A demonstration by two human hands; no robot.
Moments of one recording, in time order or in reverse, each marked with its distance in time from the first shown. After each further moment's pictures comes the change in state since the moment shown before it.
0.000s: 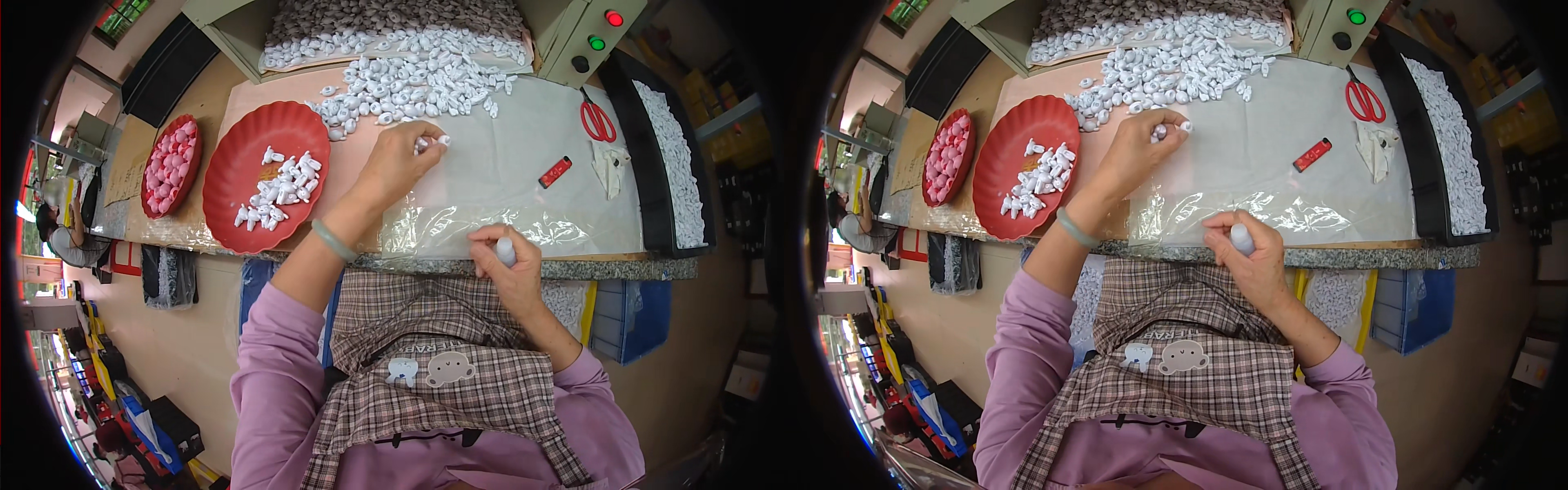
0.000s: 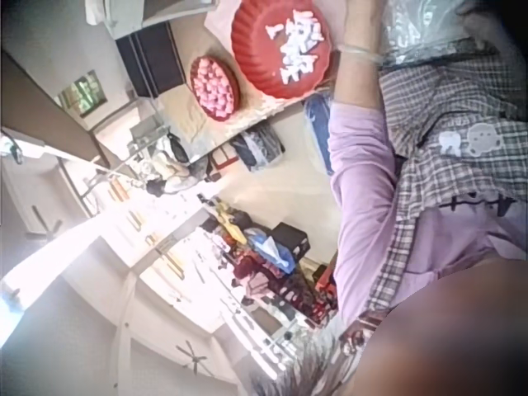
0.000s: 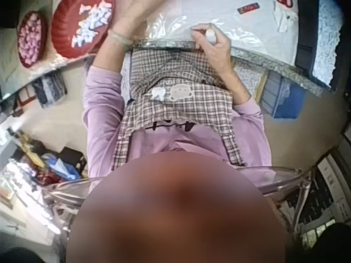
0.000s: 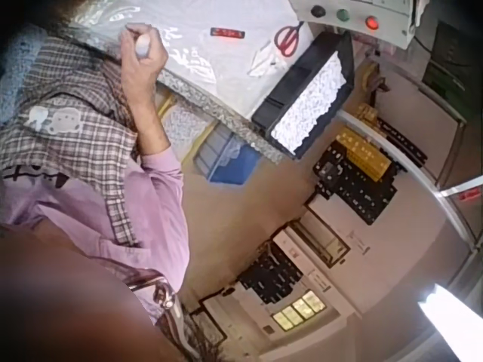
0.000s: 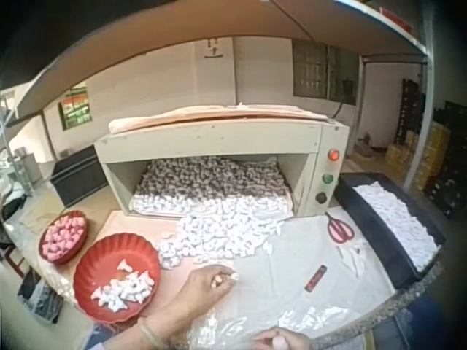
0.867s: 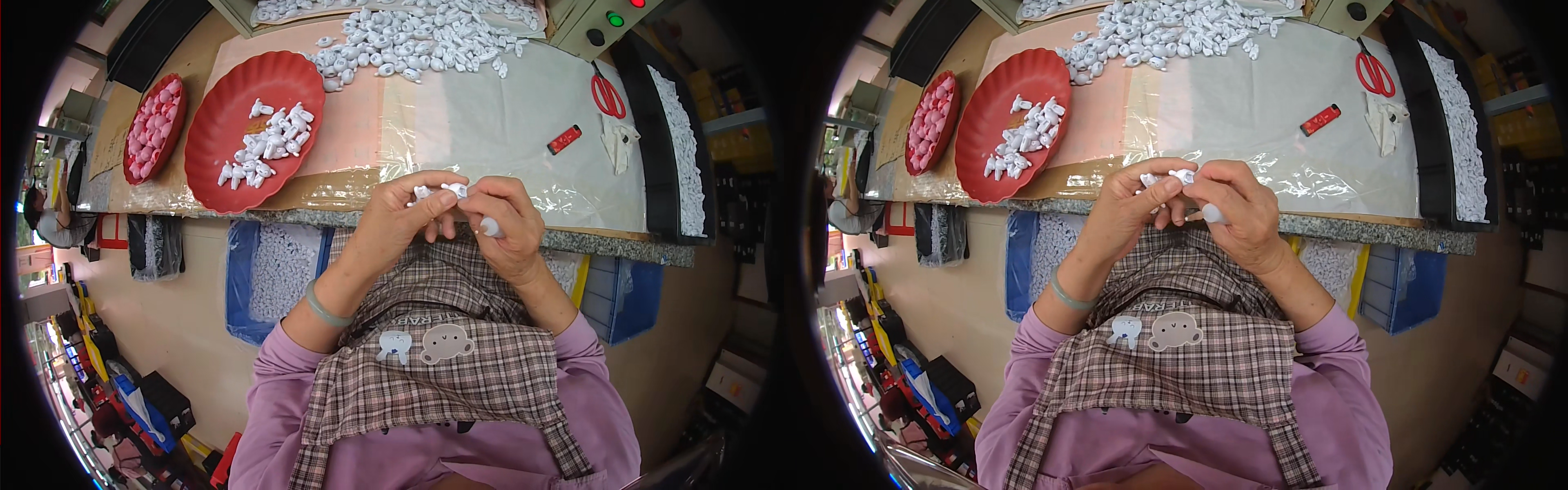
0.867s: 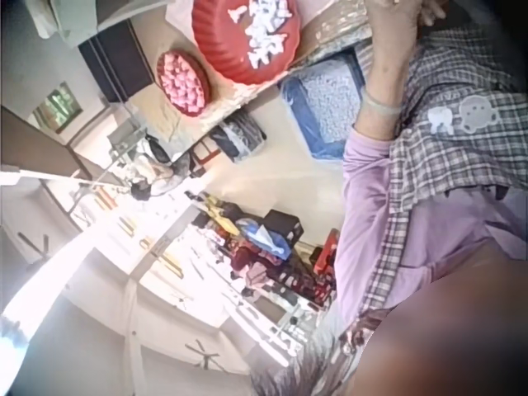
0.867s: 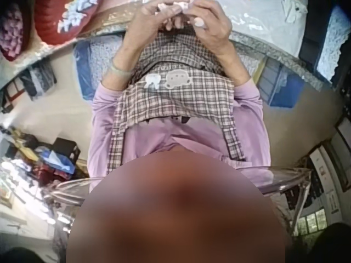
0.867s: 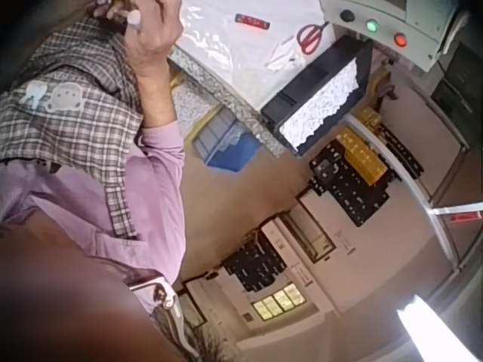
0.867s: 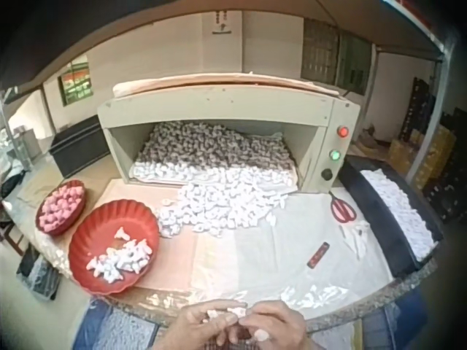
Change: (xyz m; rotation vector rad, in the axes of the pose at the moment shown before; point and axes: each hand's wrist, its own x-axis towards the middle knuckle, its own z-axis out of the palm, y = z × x) left_hand -0.107 0.065 0.000 -1.164 -0.133 -0.541; right_hand 0.020 0.010 0.008 -0.586 0.041 -0.801
